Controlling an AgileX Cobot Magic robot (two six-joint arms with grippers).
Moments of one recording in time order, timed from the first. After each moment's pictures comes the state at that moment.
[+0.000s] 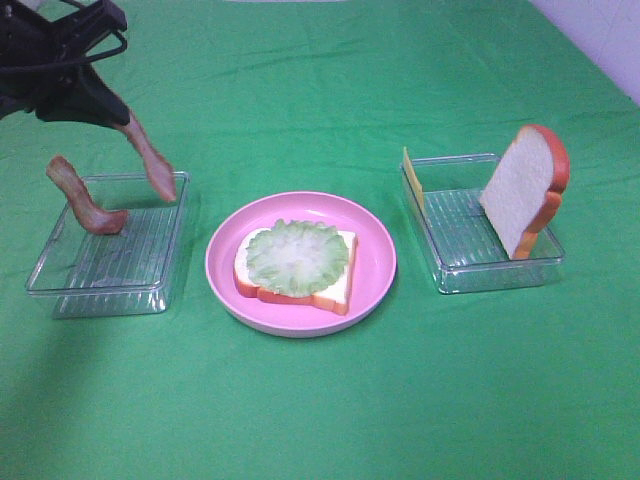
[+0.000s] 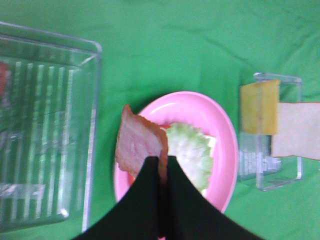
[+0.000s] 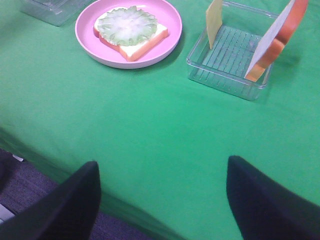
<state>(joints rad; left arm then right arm) -0.13 1.70 -1.24 -0.69 0.68 0.05 0.47 0.11 -0.51 0.10 1.08 -0.12</state>
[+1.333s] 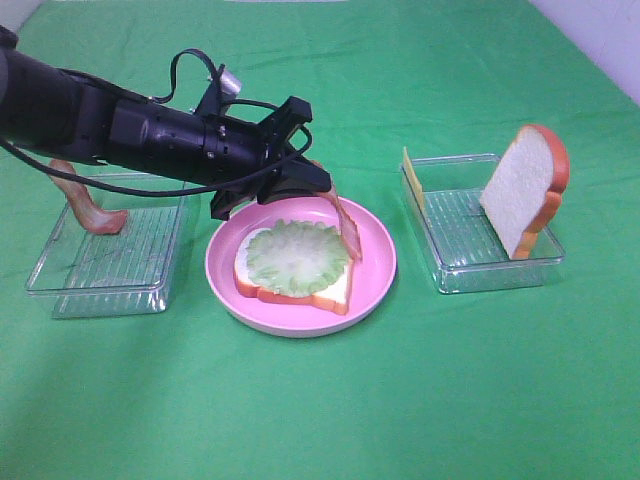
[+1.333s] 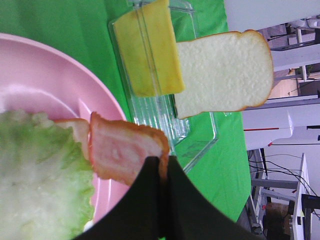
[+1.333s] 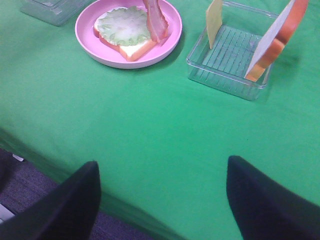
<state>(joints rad) -0.39 2.10 -1.24 -1.66 0.66 0.91 0.47 0.11 -0.51 0.10 1.08 -0.12</state>
